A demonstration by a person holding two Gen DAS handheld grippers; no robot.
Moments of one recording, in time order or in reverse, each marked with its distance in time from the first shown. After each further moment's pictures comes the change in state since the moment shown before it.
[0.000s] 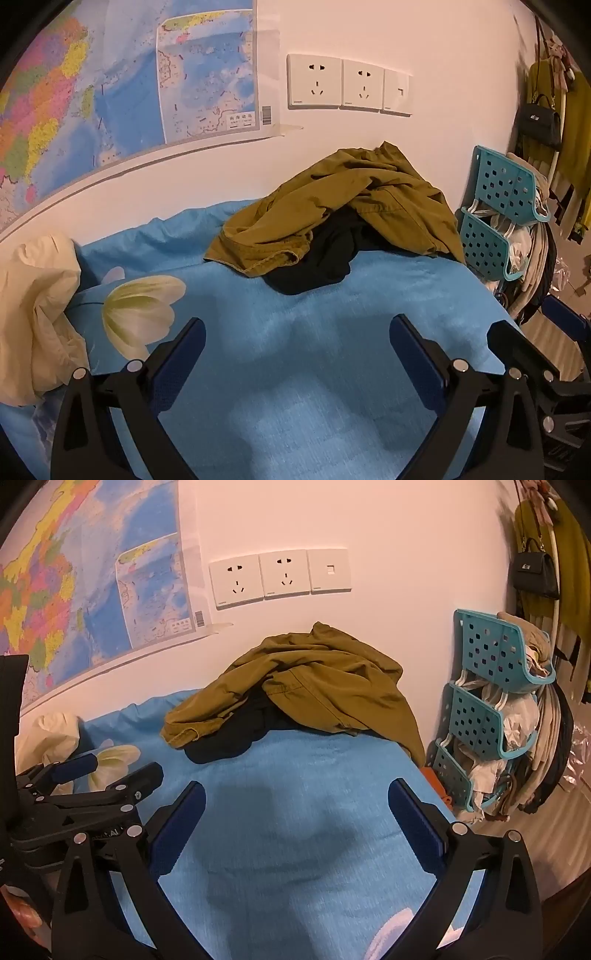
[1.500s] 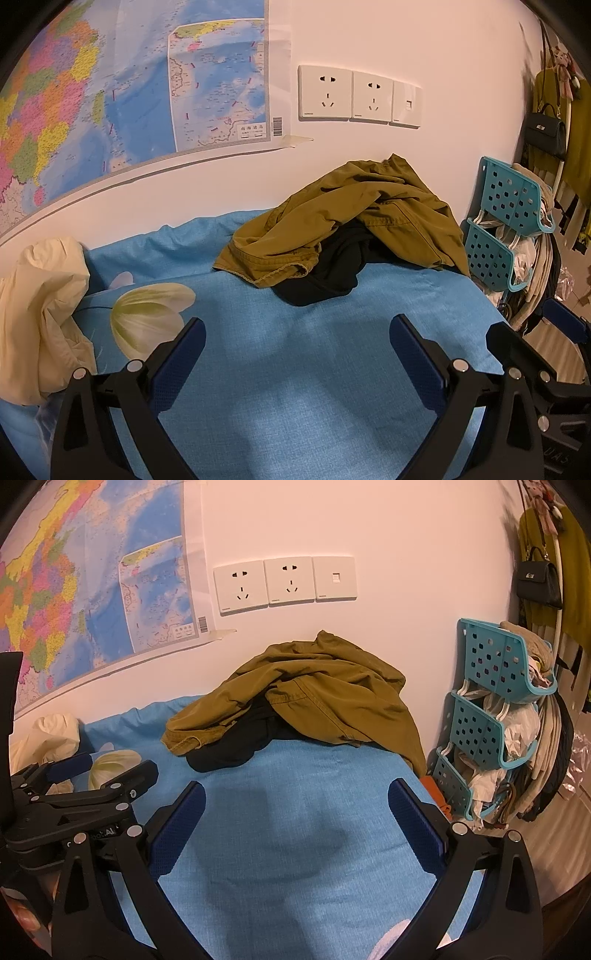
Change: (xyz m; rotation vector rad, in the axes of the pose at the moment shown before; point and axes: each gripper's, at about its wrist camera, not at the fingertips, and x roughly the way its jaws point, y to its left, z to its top) left arm -0.004 0.003 0.007 -0.021 -0.024 0.019; right arm -0.001 0.004 0.009 -0.017 -0.016 0.002
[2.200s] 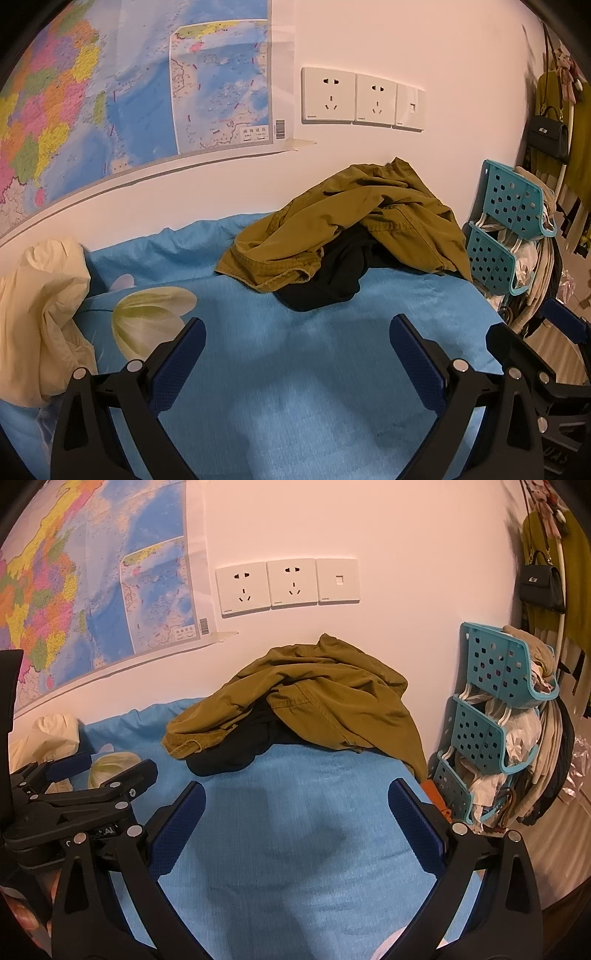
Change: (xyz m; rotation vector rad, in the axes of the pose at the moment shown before) left arm 0.001 0.005 0.002 -0.007 -0.007 0.003; right arm 0.001 0.001 0.003 -0.003 -0.002 -0.002
